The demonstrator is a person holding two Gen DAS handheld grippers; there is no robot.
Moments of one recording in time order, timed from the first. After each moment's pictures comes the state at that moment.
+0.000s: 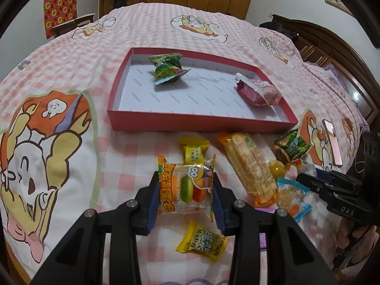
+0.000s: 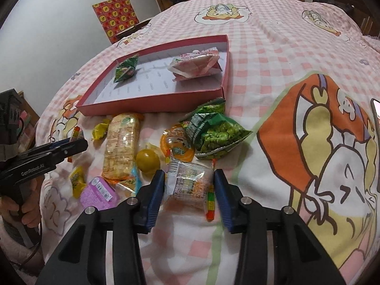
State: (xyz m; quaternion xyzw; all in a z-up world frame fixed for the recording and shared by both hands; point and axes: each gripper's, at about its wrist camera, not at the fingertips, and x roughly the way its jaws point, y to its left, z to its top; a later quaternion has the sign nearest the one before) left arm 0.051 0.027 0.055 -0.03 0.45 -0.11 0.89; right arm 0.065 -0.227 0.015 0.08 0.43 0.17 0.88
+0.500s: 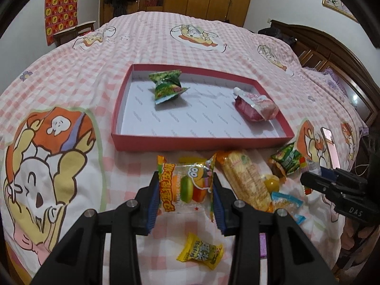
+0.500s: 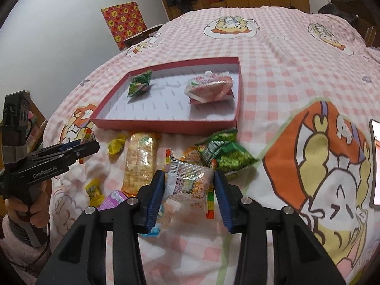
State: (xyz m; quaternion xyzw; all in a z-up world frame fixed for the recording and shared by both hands) left arm 0.061 0.027 0.074 -0.02 0.43 -0.11 0.90; right arm 0.069 -0.219 0.045 0.07 0.41 0.18 0.89
